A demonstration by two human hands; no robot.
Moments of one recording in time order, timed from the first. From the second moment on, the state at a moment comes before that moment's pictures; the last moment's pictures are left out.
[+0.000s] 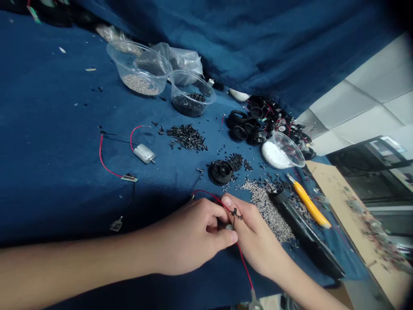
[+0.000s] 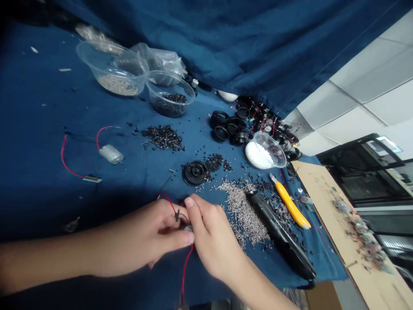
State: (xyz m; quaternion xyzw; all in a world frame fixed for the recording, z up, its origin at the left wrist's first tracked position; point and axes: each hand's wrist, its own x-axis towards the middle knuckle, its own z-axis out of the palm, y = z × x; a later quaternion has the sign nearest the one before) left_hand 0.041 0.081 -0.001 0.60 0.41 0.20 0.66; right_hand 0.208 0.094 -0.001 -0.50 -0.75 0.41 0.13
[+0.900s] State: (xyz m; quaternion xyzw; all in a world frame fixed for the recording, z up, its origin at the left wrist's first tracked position) left_hand 0.039 0.083 -0.004 0.57 0.40 0.17 0.70; right_hand 0.208 0.095 -0.009 -0.55 -0.77 0.30 0.14
